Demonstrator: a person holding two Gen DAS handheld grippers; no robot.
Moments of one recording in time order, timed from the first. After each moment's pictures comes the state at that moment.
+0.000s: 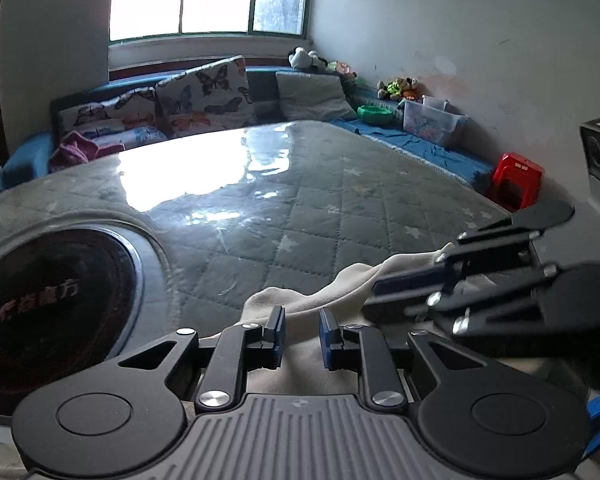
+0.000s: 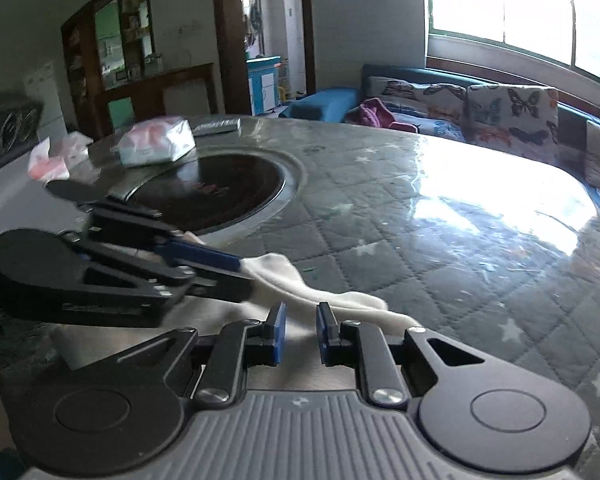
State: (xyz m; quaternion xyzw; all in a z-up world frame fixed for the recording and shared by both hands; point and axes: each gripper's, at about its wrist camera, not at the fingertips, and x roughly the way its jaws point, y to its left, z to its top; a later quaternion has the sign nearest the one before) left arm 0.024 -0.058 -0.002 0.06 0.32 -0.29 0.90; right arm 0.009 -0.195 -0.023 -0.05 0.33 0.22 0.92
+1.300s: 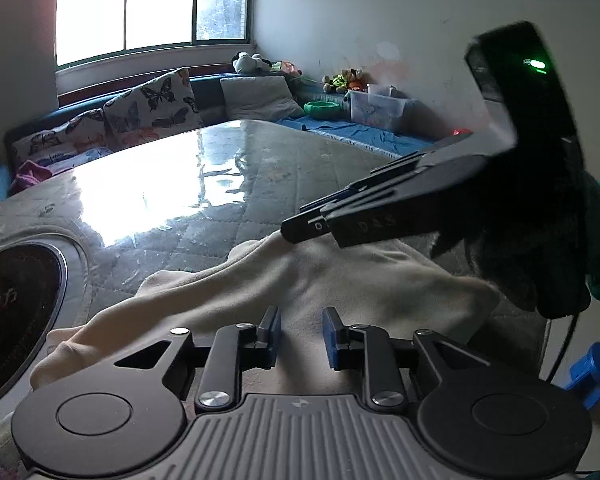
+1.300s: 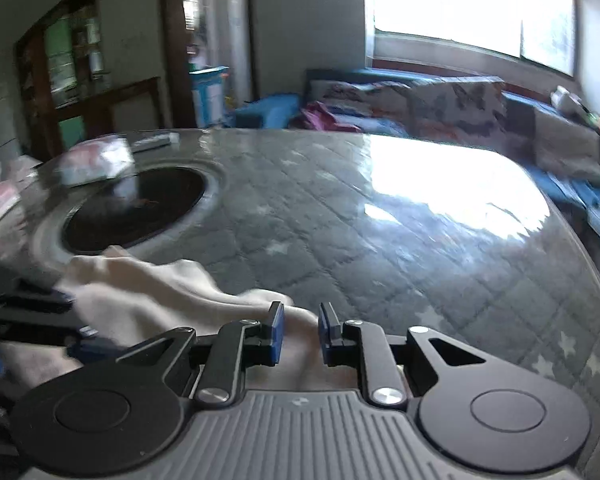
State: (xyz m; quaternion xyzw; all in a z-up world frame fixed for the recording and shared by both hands) left arm -0.039 -0.090 -0.014 0.09 0.29 -0.36 0.88; right arm 0.012 -0.239 -0.019 -0.03 0.32 0.15 0.94
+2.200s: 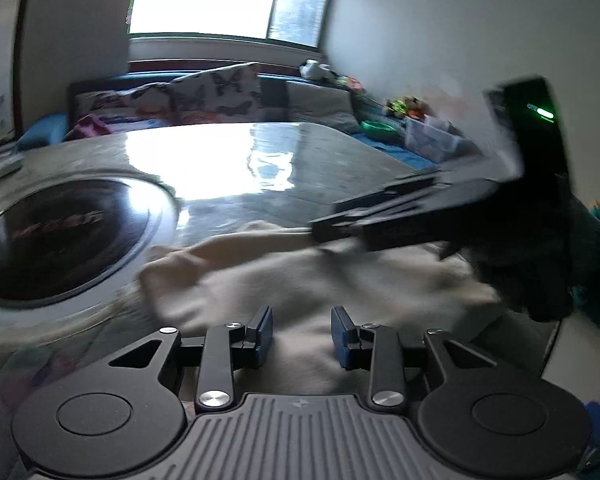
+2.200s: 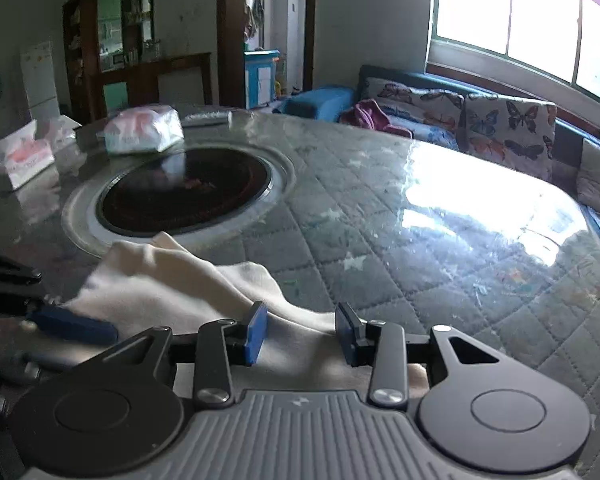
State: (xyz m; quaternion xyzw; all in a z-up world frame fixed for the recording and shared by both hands) left arm -0.047 -0.008 -0.013 0.00 0.31 -0.28 0.91; right arm 0.023 -0.190 -0.018 -0.08 0.32 0.21 0.92
